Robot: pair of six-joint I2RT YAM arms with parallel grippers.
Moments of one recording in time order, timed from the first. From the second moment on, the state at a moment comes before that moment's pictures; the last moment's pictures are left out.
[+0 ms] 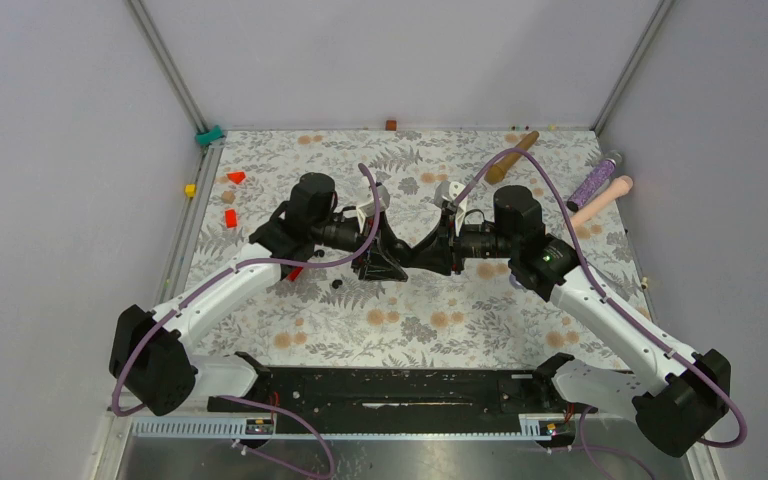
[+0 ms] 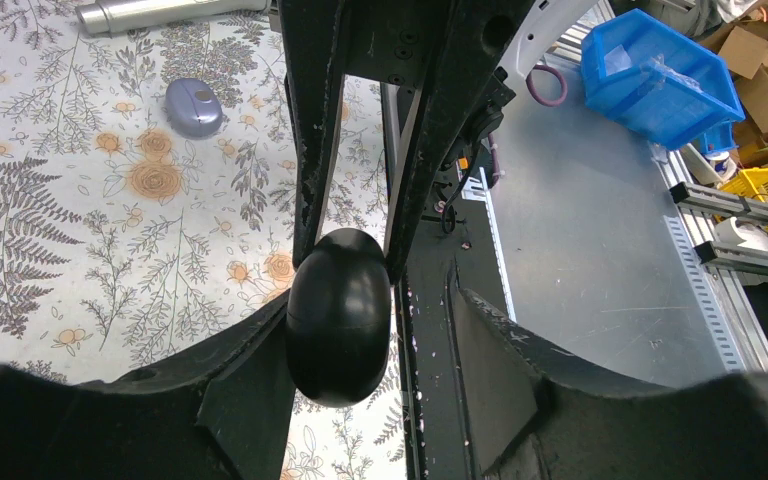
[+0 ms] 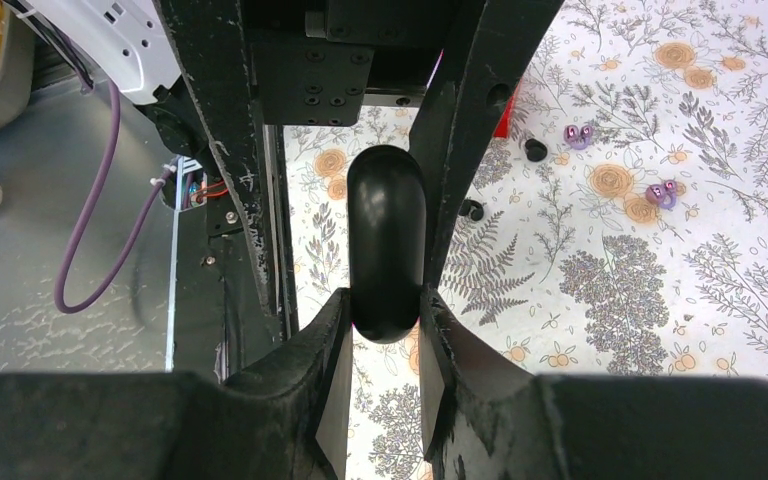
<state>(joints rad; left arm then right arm) -0.61 1.28 1.00 -0.10 1.09 -0.03 0.60 1.09 0.92 -0.18 -0.80 -0.05</state>
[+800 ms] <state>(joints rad) -0.61 1.29 1.00 -0.10 1.08 -0.02 0.60 1.08 0.91 -0.15 -0.82 -0.03</state>
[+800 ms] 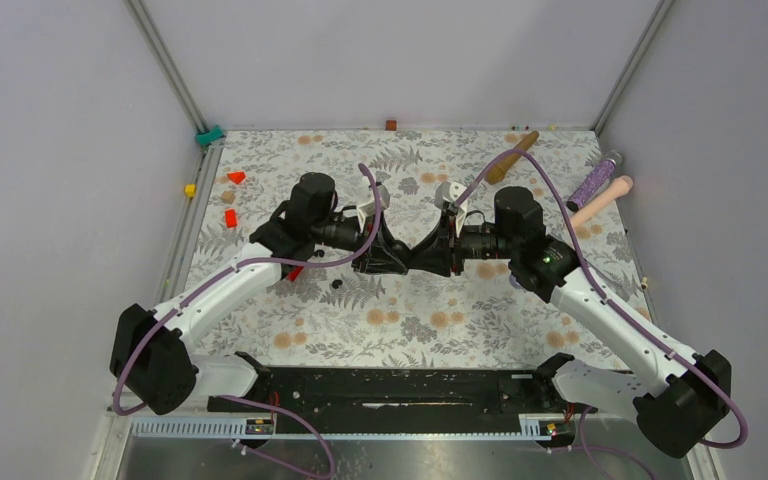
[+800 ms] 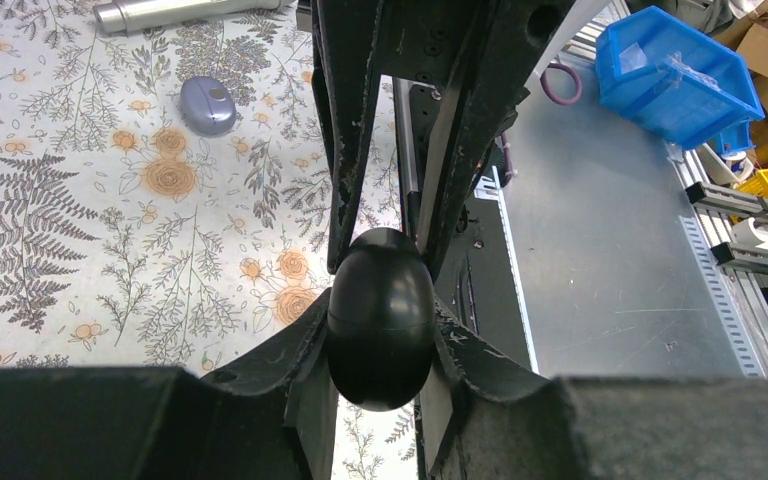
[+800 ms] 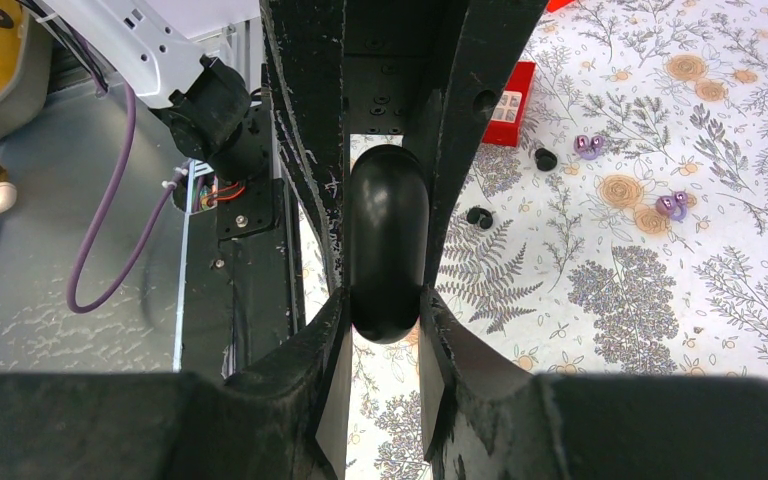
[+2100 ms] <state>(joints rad) -0.61 1.27 0.99 -0.24 1.10 0.13 0.58 1.00 0.91 -0.20 -0.71 -0.11</state>
